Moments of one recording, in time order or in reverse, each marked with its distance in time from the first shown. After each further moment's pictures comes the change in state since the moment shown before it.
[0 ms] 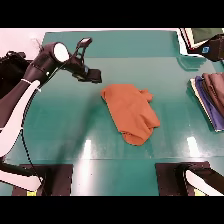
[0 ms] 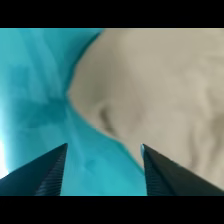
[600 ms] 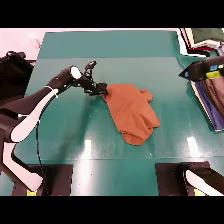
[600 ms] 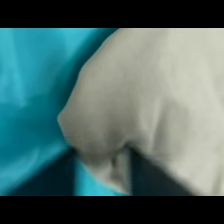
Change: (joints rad) left arm -0.019 -0.181 -0.113 -0.227 0.240 0.076; right arm -0.003 0.000 -0.272 0.001 -0.012 0.002
